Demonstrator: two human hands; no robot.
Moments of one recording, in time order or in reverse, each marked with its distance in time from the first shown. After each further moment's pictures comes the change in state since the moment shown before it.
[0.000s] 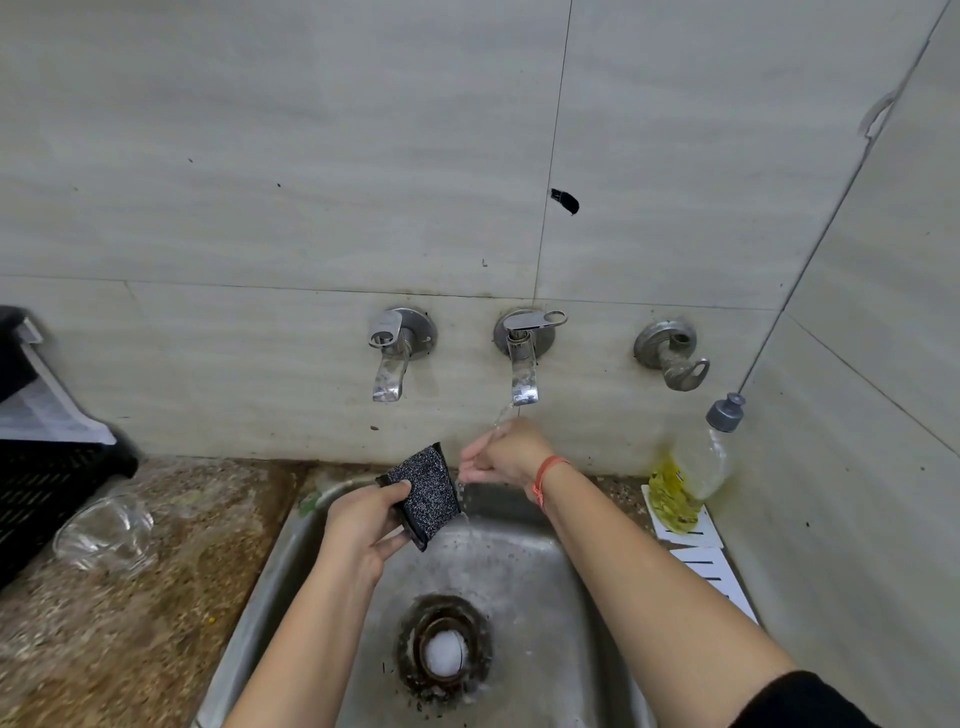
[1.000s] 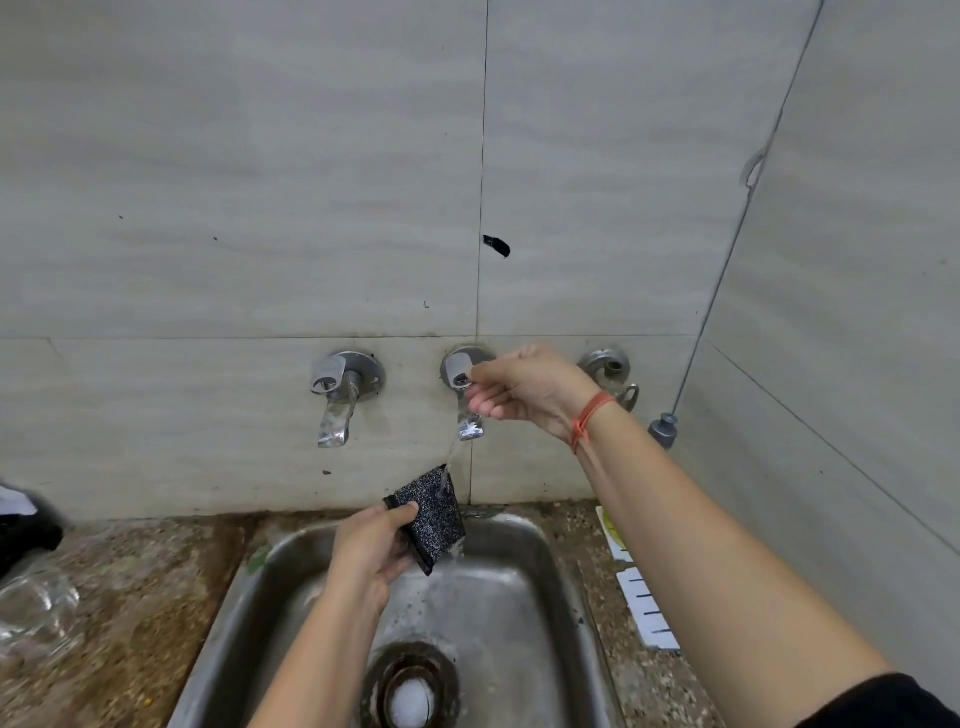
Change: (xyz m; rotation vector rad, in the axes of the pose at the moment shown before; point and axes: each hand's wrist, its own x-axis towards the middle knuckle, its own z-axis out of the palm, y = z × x) left_hand -0.011 -0.003 0.047 0.013 -0.143 0.047; right_hand -0.074 -0.095 -0.048 -0.160 0.013 -0.334
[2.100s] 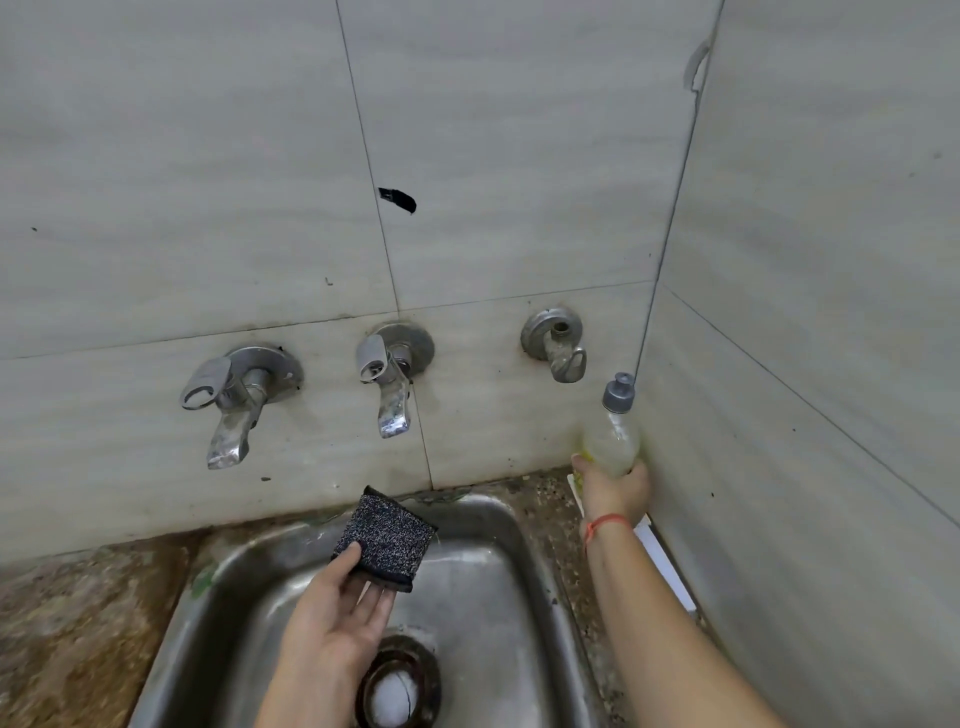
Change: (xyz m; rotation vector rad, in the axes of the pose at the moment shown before) left_hand -0.018 -0.034 0.016 -0.360 0.146 -0.252; right_hand 0.035 0.226 -0.091 0.300 1.115 0.201
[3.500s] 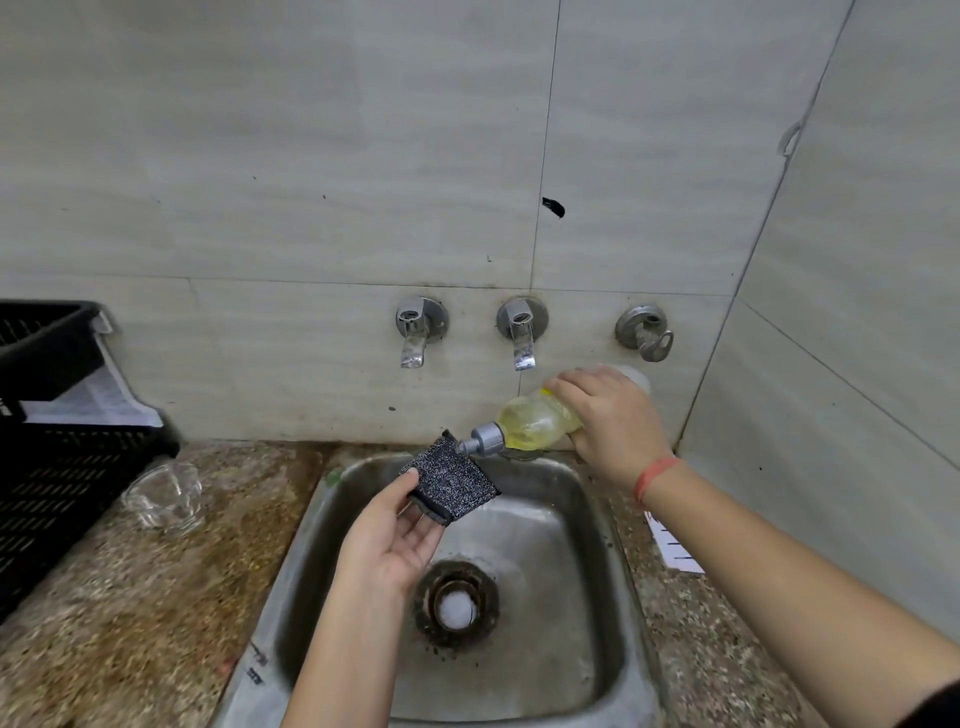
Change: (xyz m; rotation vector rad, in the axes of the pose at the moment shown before) left_hand -0.094 0.028 -0.079 -0.028 -0.161 0.063; right_hand -0.135 -0.079 -0.028 -0.835 -0.373 -1.851
